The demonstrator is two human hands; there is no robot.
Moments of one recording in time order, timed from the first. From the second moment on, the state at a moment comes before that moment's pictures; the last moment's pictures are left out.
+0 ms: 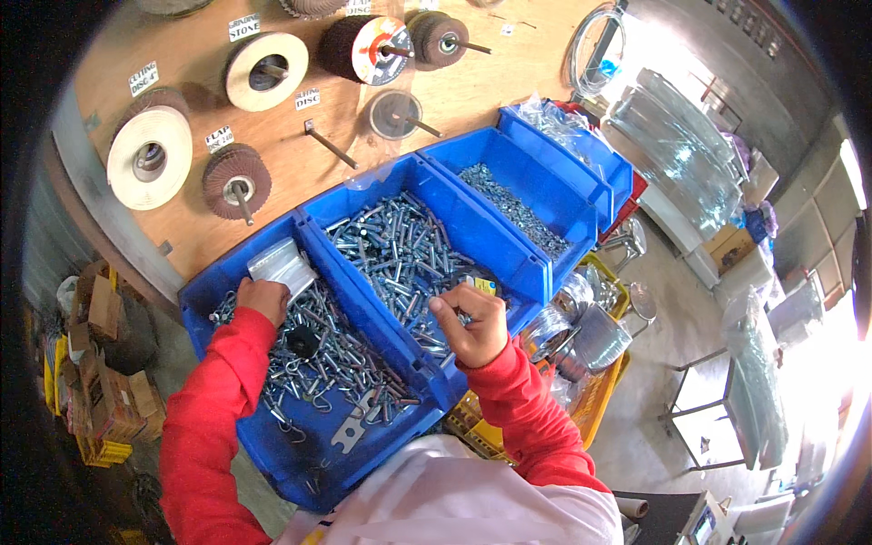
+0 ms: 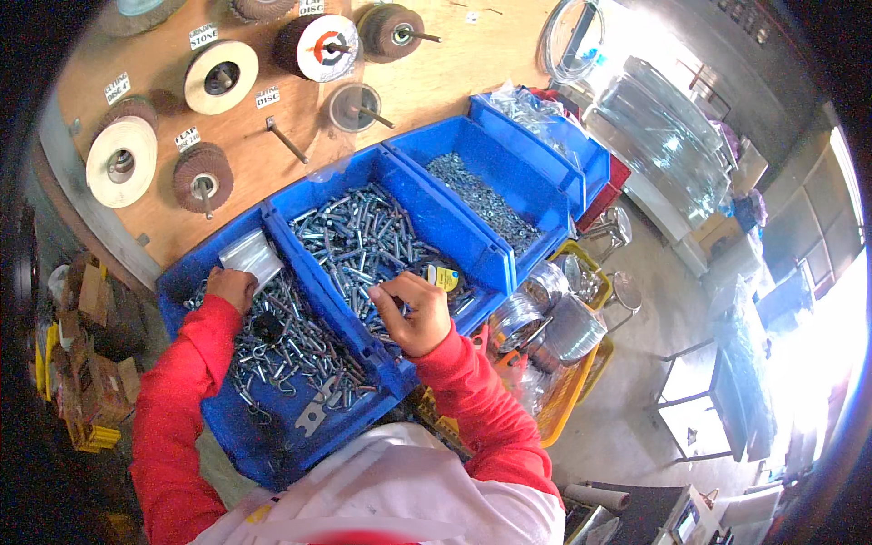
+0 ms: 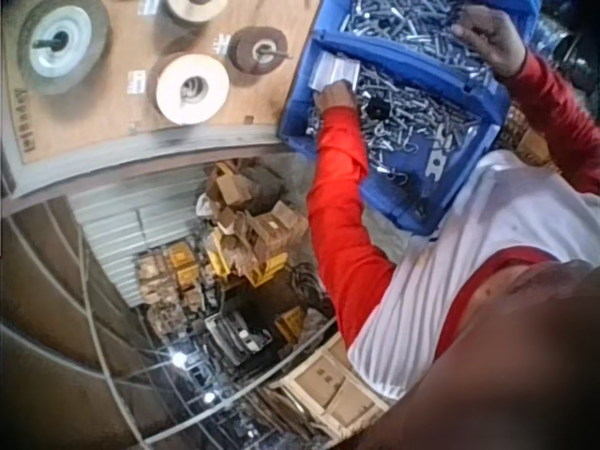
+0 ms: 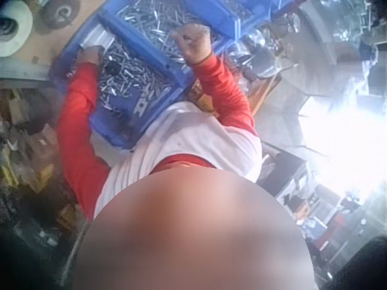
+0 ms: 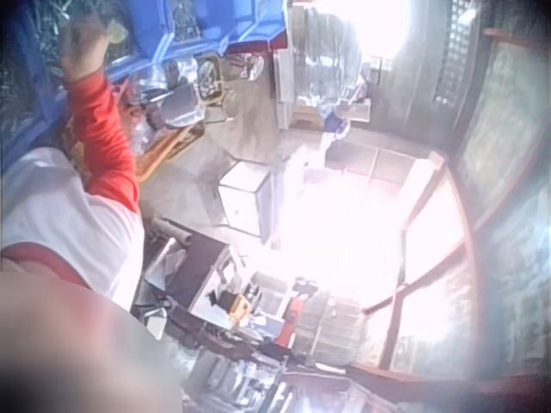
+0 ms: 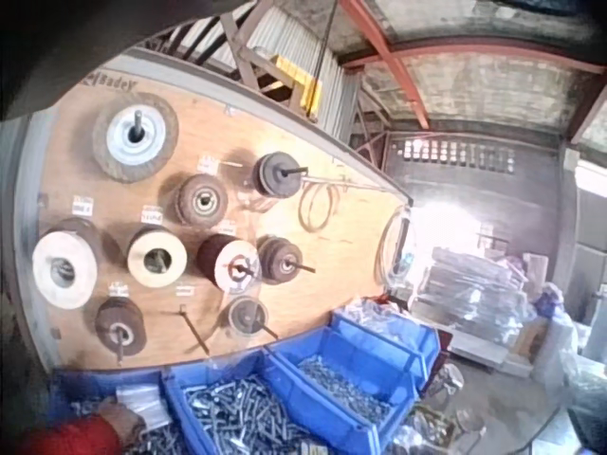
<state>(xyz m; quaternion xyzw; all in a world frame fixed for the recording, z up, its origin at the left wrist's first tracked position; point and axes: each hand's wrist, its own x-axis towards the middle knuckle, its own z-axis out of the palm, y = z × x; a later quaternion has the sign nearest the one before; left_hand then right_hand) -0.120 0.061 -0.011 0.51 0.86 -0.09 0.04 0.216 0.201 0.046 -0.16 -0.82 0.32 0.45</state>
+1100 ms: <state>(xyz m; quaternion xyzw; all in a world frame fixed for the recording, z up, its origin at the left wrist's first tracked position) -0.165 -0.133 -0.094 0.08 0.77 0.54 -0.34 0.261 0.931 0.071 -0.55 -0.80 0.08 0.24</state>
